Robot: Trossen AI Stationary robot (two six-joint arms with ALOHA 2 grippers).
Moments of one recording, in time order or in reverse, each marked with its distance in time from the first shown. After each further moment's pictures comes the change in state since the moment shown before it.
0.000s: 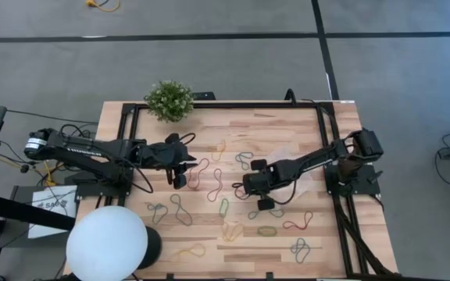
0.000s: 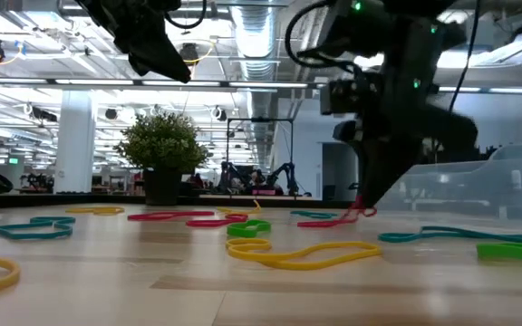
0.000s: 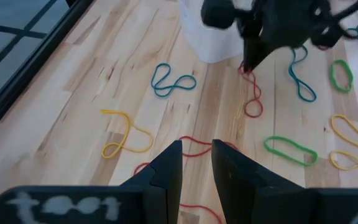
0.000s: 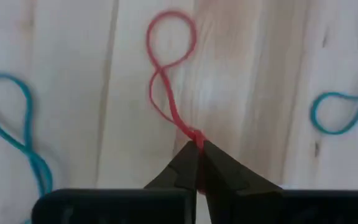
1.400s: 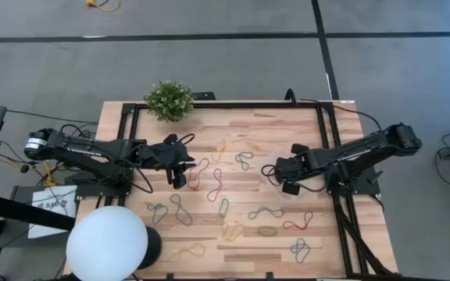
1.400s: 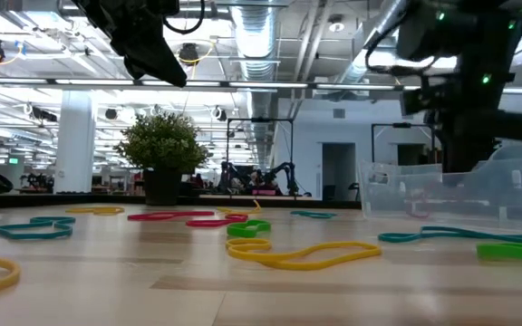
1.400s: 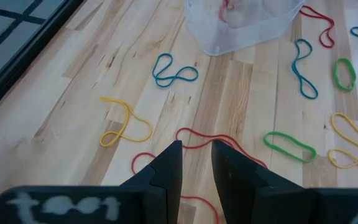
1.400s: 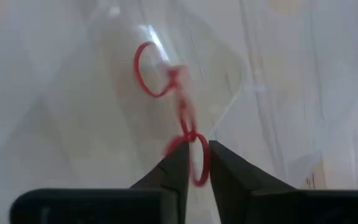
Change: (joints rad) left arm 0.000 0.000 0.000 -0.030 -0.001 -0.051; right arm -0.060 -0.386 -0.280 -0.311 0.195 0.367
